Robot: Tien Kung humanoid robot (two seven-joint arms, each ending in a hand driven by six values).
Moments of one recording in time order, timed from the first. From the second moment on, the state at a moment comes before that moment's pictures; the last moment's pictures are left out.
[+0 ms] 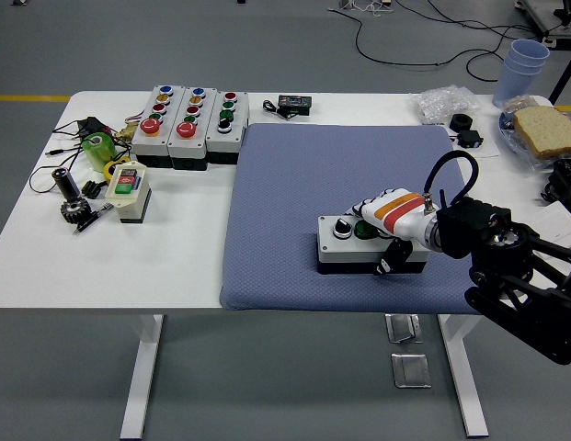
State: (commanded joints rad) left arm -0.14 0.01 -1.24 -0.18 1.88 -0.01 0.30; right arm 0.82 -0.35 0.51 1.24 -2.03 0.22 -0.19
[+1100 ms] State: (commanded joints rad) left arm -0.12 0.01 -1.24 -0.18 1.91 -0.01 0.30; right arm 0.57 -0.45 0.86 1.51 -1.83 -0.17 -0.26
